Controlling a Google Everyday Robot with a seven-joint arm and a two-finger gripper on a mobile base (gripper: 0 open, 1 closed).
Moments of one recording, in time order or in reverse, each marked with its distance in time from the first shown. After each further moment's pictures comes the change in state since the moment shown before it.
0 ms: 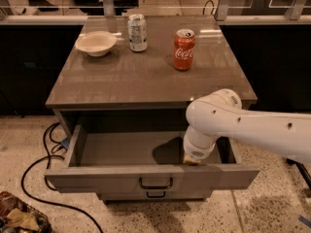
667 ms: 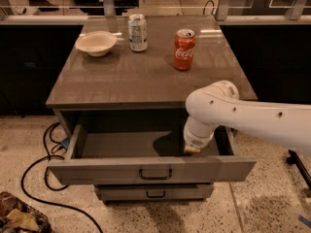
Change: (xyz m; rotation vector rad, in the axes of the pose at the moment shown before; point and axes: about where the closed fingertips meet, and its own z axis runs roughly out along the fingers) arm -0.004 -0.044 0.001 0.047 -0.002 -0.006
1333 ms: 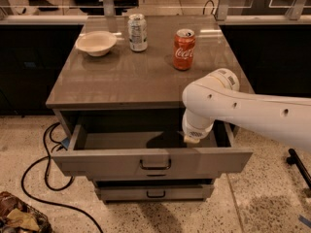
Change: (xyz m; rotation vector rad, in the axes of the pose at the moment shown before) arm -0.007 -0.019 -0.039 0.110 0.028 -0.013
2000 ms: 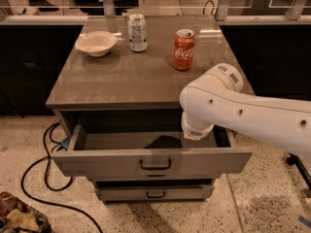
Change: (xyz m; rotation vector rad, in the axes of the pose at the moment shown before) arm -0.008 0.004 -0.043 0.106 0.017 -0.003
